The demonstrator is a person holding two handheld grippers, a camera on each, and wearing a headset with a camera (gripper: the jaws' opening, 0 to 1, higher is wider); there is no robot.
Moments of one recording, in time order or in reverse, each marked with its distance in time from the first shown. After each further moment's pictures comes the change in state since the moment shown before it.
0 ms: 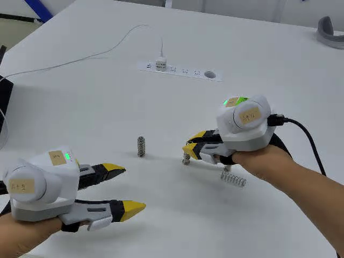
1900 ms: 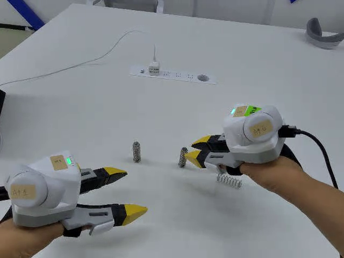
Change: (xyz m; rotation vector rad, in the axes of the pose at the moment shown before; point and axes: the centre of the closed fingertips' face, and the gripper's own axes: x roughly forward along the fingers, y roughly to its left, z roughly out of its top) left arm 0.007 0.000 0.005 0.022 -0.005 -0.024; right arm -0.034 0.006 -0.001 -0.025 -0.052 -0.041
